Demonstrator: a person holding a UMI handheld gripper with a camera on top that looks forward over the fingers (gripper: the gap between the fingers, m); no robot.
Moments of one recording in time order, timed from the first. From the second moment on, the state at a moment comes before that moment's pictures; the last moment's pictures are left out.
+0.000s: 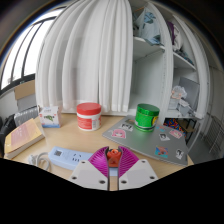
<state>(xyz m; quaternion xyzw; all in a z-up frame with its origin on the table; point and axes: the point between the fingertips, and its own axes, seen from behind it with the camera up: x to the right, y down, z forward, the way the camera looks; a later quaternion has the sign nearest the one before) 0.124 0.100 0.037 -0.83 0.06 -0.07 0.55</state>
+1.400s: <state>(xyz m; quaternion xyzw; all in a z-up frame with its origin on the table) 0.197 0.015 0.011 -0.87 0.16 -0.04 0.46</state>
